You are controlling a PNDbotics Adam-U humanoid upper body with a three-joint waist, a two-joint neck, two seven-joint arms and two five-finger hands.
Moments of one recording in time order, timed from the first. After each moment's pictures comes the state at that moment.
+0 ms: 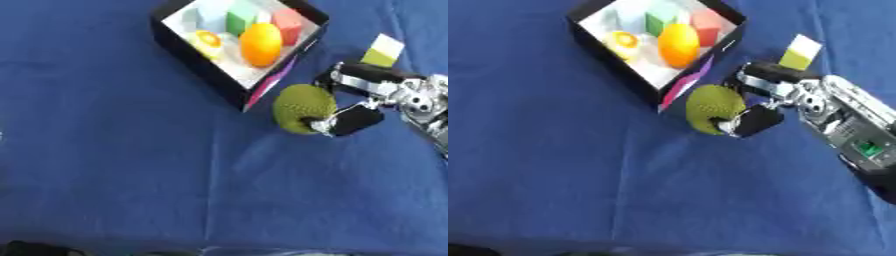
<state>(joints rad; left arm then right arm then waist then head) -0.37 0.43 0.15 -1.77 0.13 0.06 0.46 -0.76 -0.72 0.62 -1.70 0.37 0.31 0.42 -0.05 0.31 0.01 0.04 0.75</state>
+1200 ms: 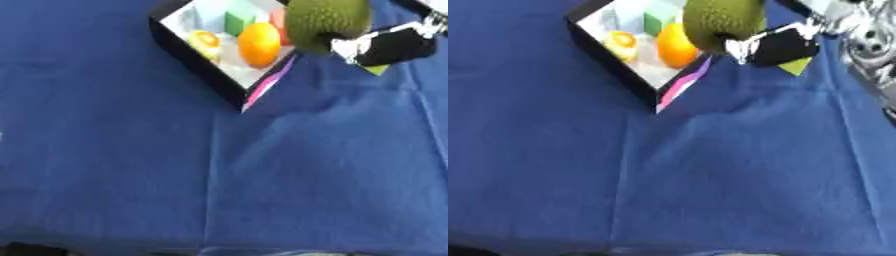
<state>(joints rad) -0.37 0.43 0.15 -1.78 0.13 0.06 0.46 -0.97 -0.76 0.47 -1.83 0.38 0.32 0.31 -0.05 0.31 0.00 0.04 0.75</state>
